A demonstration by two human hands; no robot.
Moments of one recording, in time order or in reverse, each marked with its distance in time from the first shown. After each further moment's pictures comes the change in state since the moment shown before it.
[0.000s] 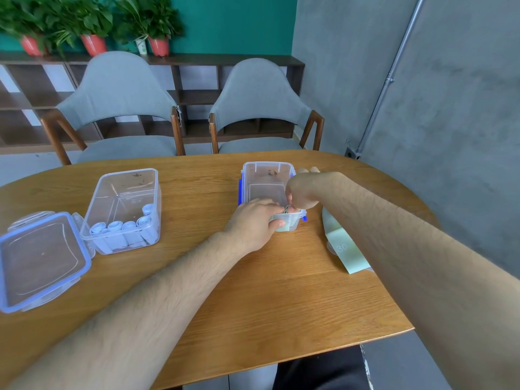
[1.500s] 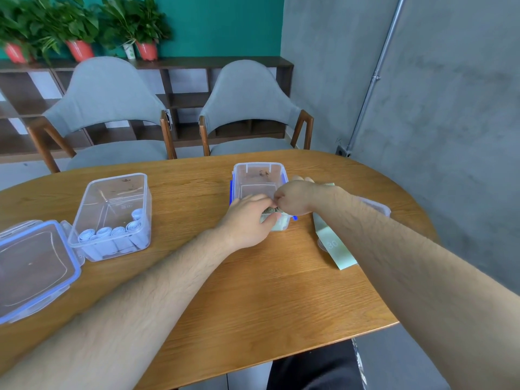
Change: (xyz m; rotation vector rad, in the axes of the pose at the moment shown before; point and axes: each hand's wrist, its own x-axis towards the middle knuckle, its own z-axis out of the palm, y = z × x) left_hand 0.005 0.003 -0.003 -0.100 -0.002 0.026; right_hand 0.009 0.009 0.033 0.348 0.045 -0.050
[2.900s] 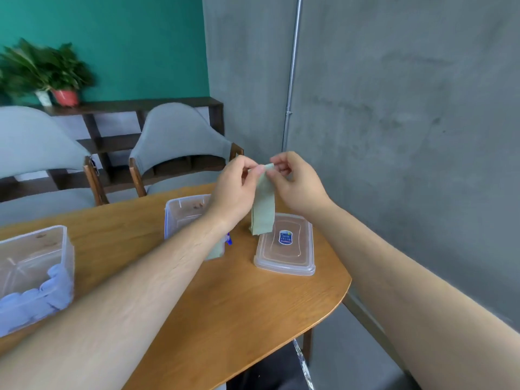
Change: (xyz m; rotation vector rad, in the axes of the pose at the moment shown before) left_hand 0.066 0.139 -0.030 -0.544 0.419 0.161; right_hand -0.129 0.083 -0.019 0.774 1.041 -0.045
